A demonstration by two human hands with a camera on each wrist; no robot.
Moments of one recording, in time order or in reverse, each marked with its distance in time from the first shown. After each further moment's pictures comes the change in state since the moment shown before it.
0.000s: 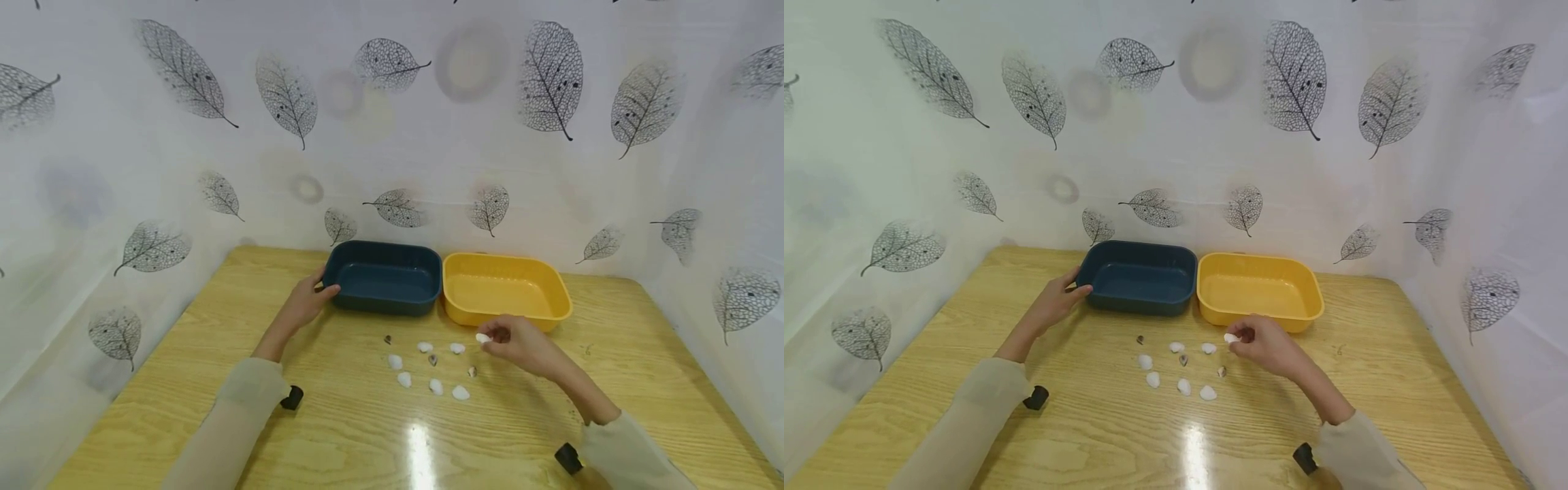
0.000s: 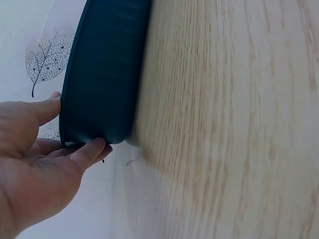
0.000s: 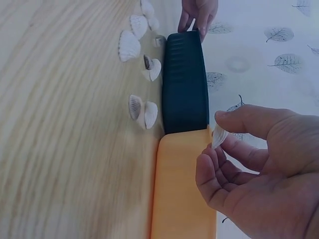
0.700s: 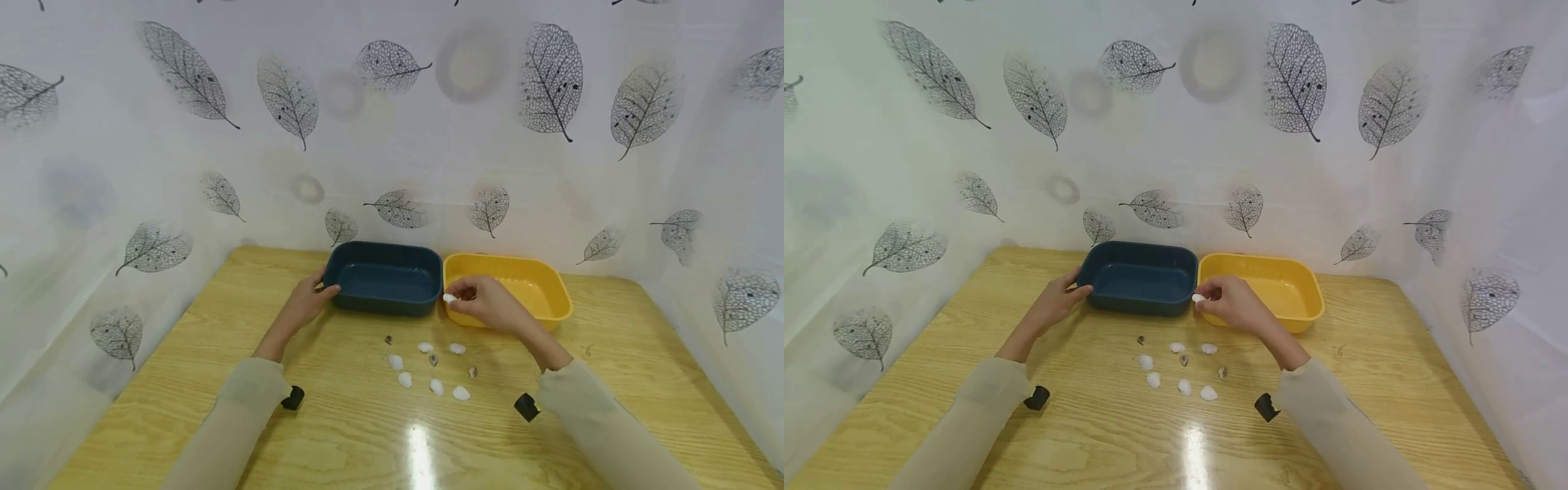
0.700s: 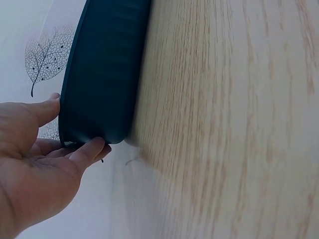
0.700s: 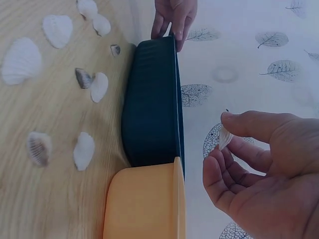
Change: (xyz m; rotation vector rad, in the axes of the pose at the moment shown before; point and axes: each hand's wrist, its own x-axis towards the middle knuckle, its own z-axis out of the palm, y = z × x) left_hand -0.001 0.000 0.000 0.004 0.007 0.004; right_hand 0.068 -0.038 -0.005 0.006 0.013 -0.023
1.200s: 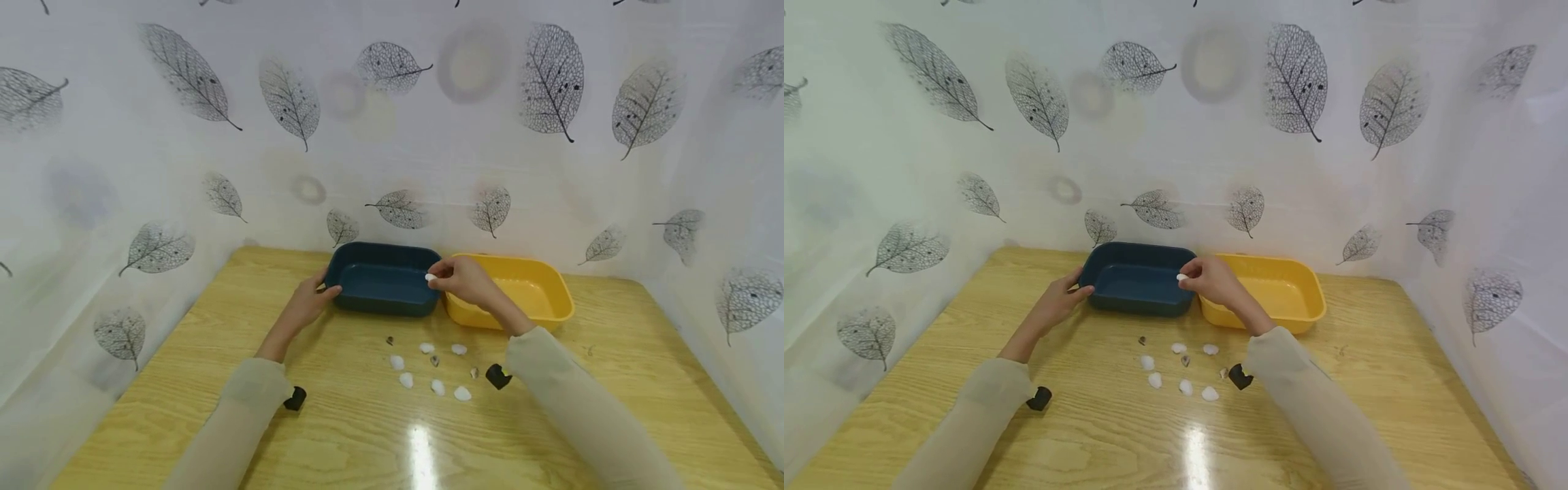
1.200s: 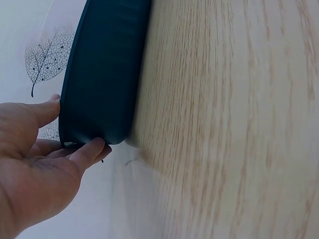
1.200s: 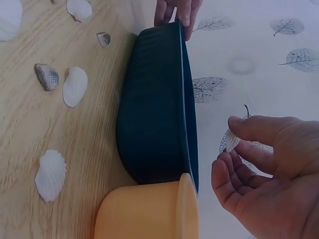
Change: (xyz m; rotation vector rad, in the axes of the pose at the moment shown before) left_hand -0.001 0.003 0.001 0.008 -0.001 0.008; right_hand 0.052 -0.006 0.009 0.028 -0.004 0.078
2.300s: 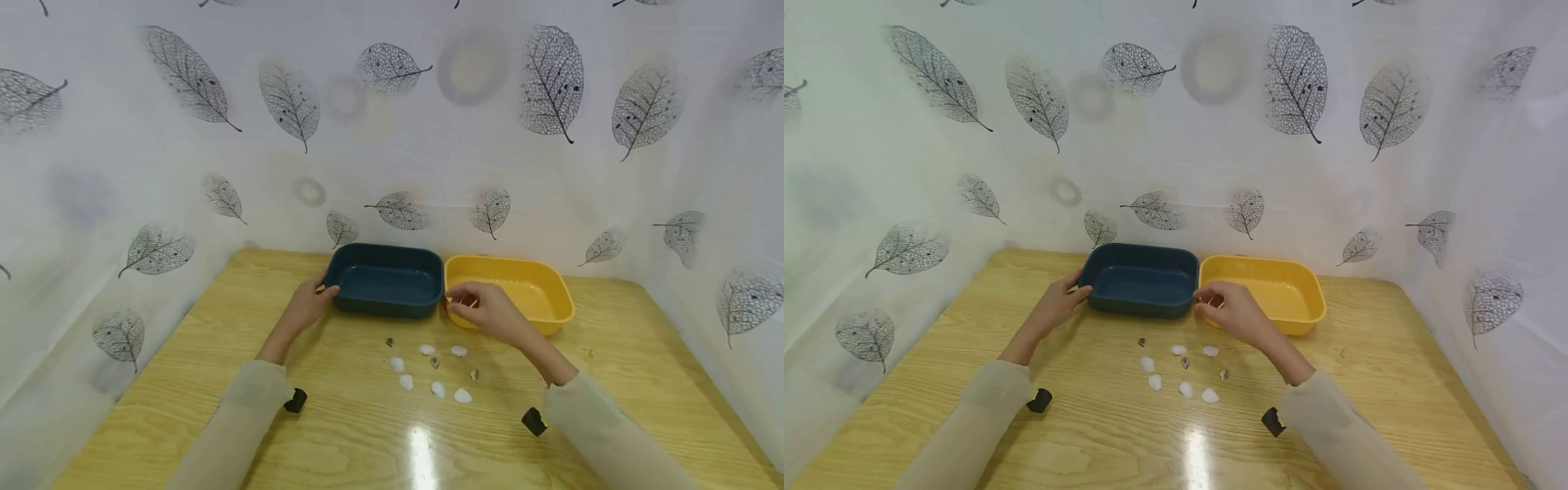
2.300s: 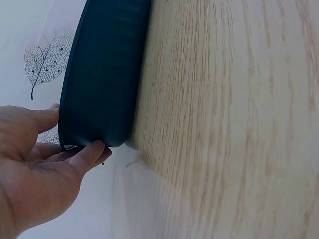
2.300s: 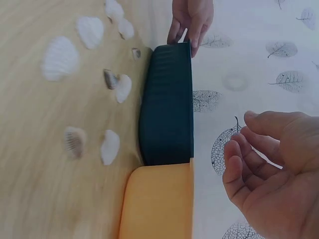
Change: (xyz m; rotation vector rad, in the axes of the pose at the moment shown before) left_hand 0.000 0.000 0.002 0.011 0.045 0.048; right_hand -0.057 0.018 0.000 -0.041 0.089 -0.197
